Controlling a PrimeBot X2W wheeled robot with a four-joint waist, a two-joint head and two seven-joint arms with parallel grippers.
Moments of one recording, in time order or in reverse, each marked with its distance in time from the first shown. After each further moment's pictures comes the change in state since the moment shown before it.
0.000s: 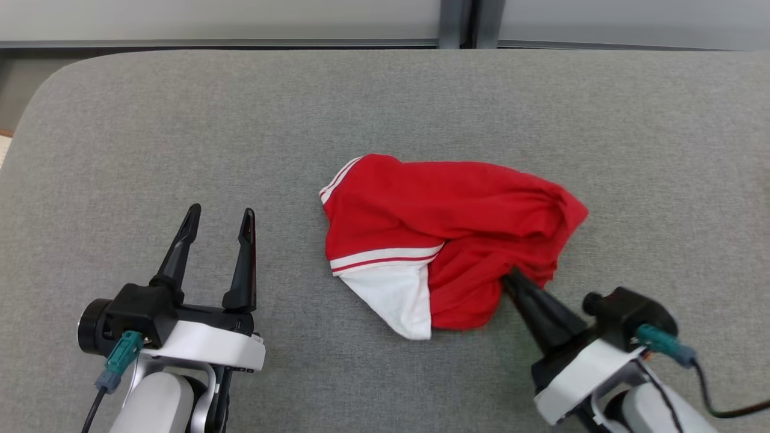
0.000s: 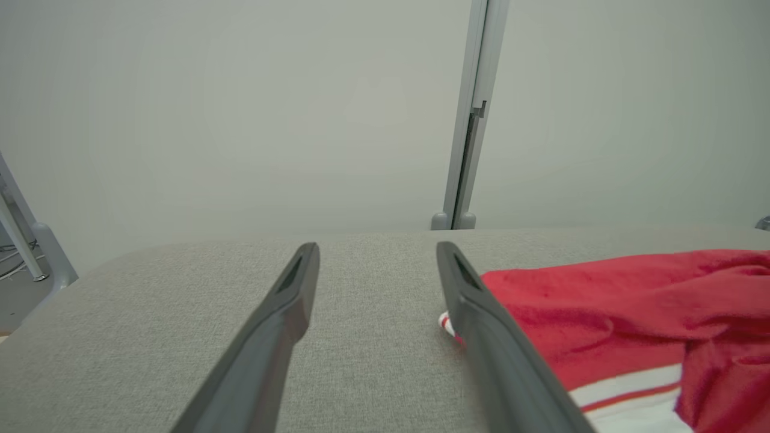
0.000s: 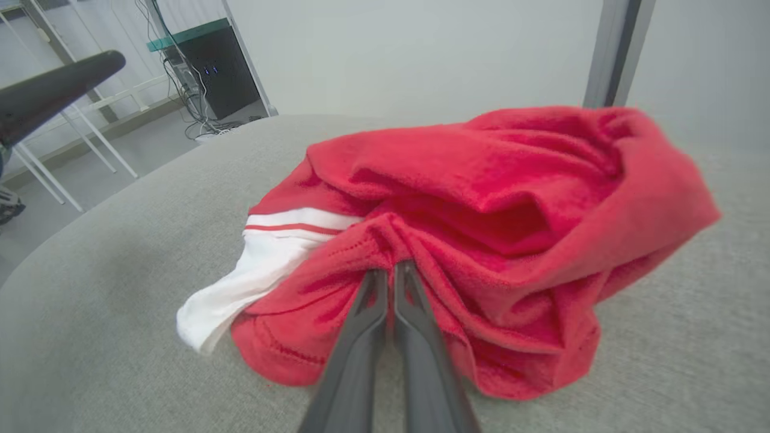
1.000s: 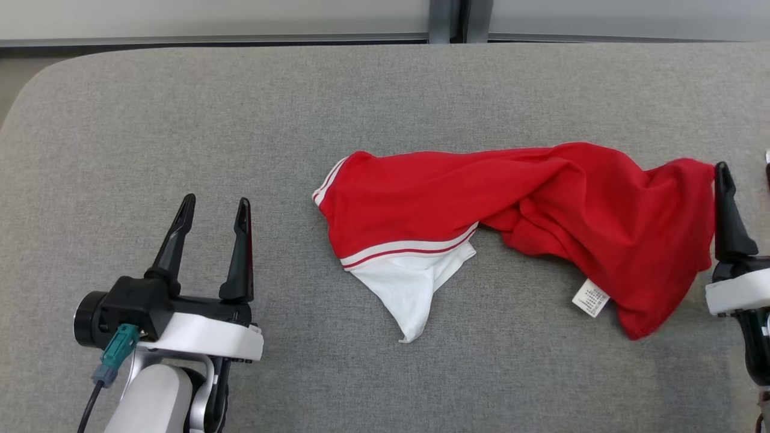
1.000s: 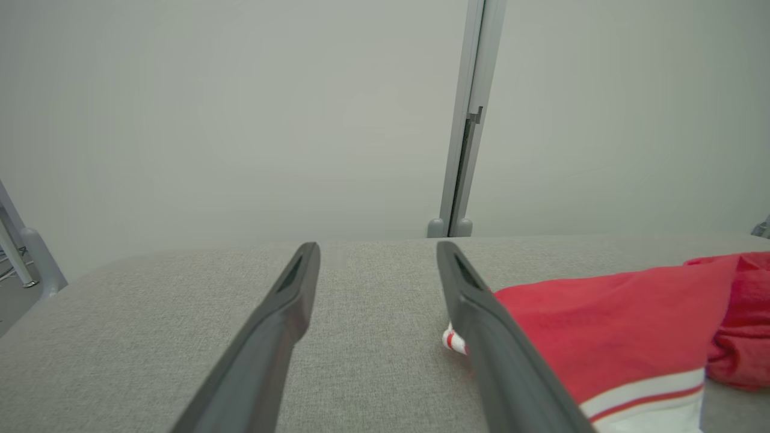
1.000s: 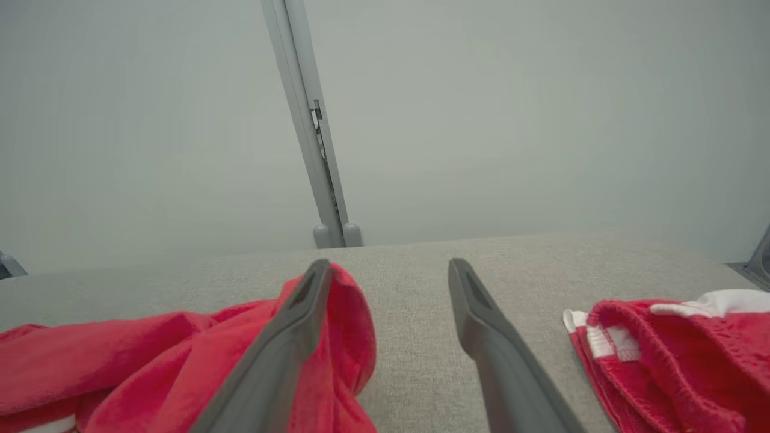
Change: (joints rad) left arm -0.019 -0.013 0.022 0.004 0.011 -0.002 -0.003; right arm -0.066 -0.049 -0.550 0.083 0.023 0.000 -0.081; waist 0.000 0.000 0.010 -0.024
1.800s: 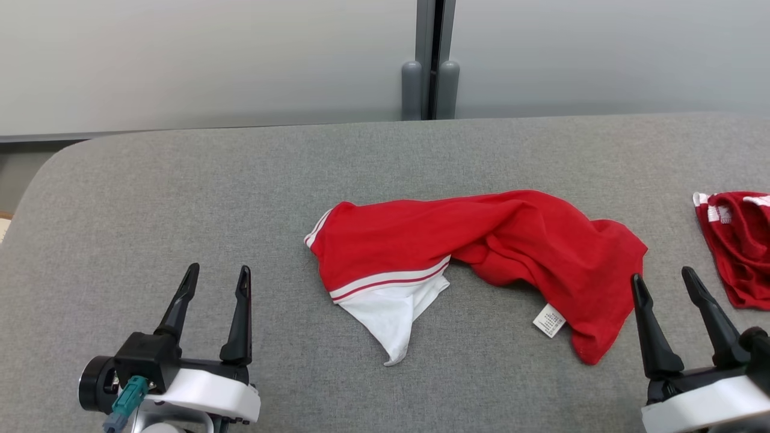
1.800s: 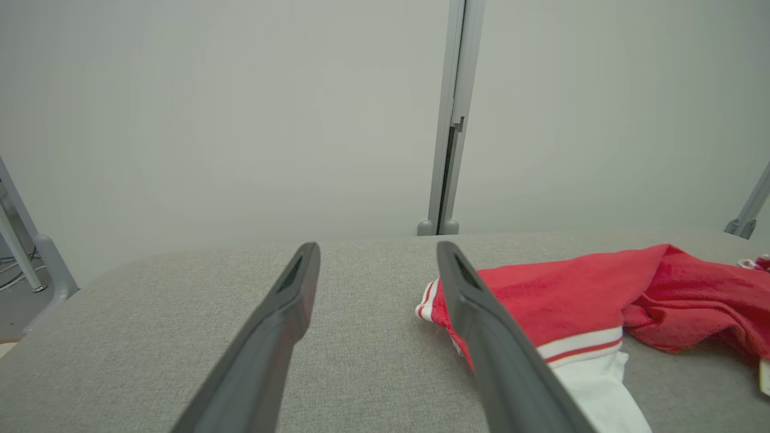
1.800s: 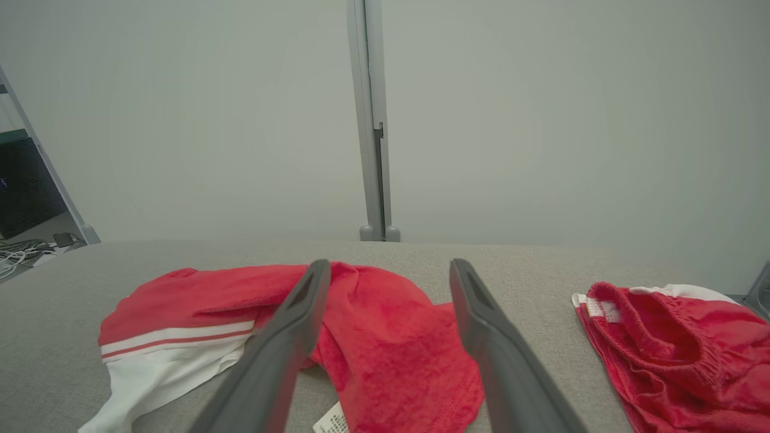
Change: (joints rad) left arm 0.150 0.020 -0.008 -0.001 -0.002 0.022 0.016; right arm 0.364 0.155 0.031 -0.374 -0.173 0.000 0.130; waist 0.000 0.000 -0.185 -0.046
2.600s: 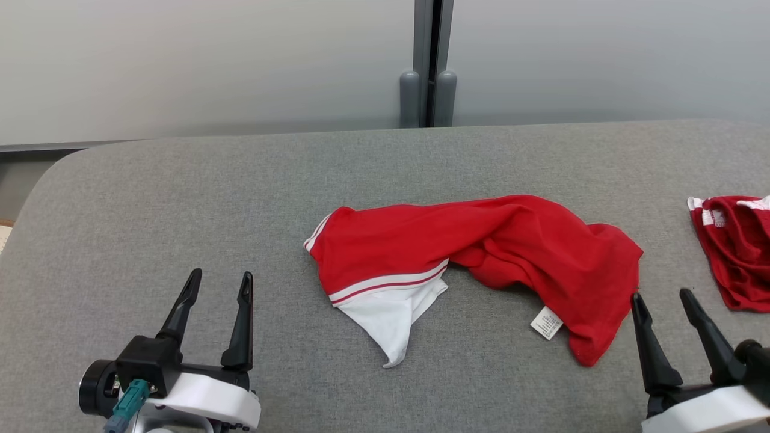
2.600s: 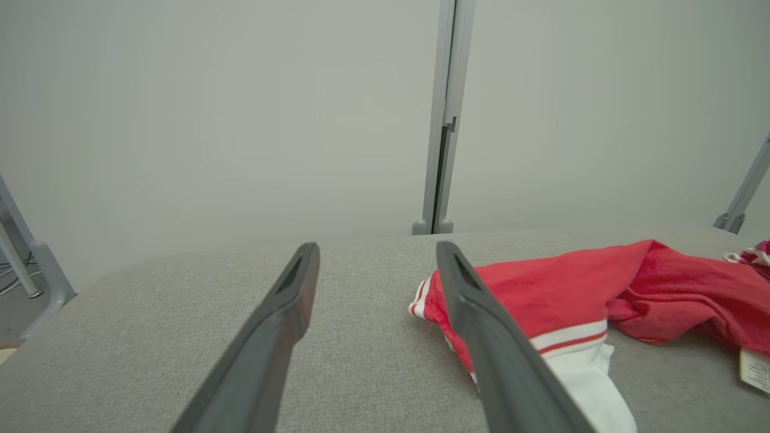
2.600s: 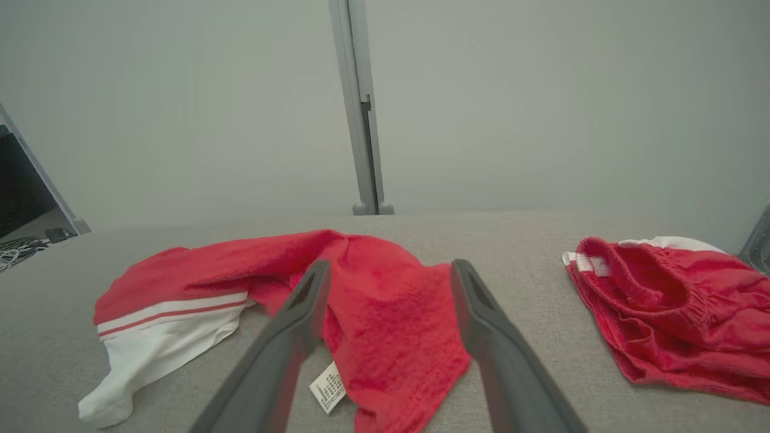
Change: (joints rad) left arm 0.022 0.022 -0.019 -0.026 -0.010 0.009 0.024; right arm 0.031 0.020 -0.015 0.021 0.010 0.000 0.019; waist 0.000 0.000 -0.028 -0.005
